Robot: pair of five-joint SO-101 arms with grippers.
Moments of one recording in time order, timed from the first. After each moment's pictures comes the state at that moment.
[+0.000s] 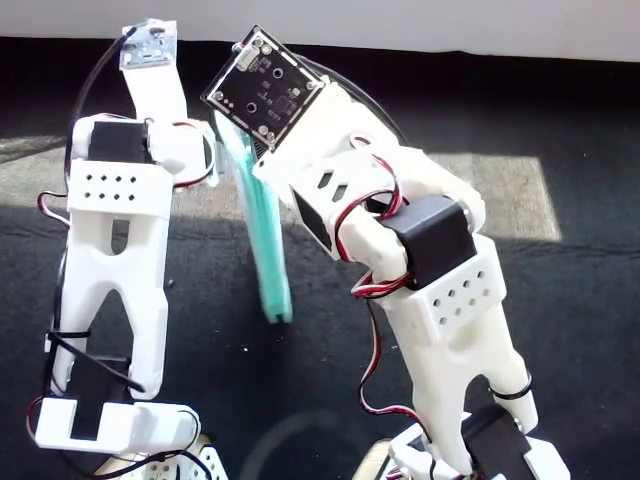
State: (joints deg) left arm -3.1 -5.1 -8.7 83.8 10.9; right arm -38.9 -16.0 -25.6 71.3 29.1
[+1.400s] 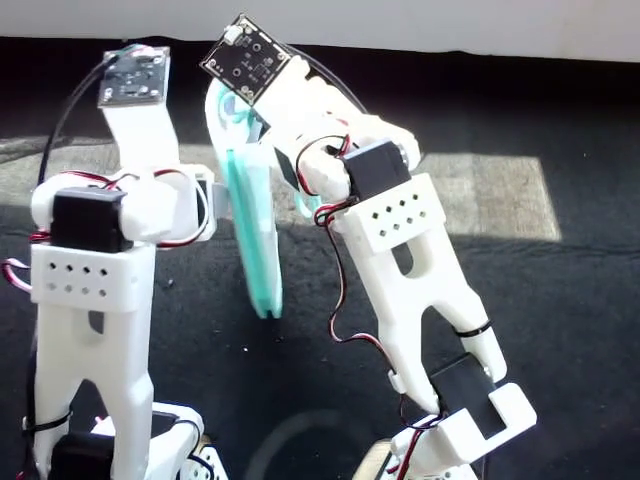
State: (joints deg) left arm 1.2 -27.3 -1.6 93.8 10.9; right arm -34.3 0.3 -23.9 66.2 29.1
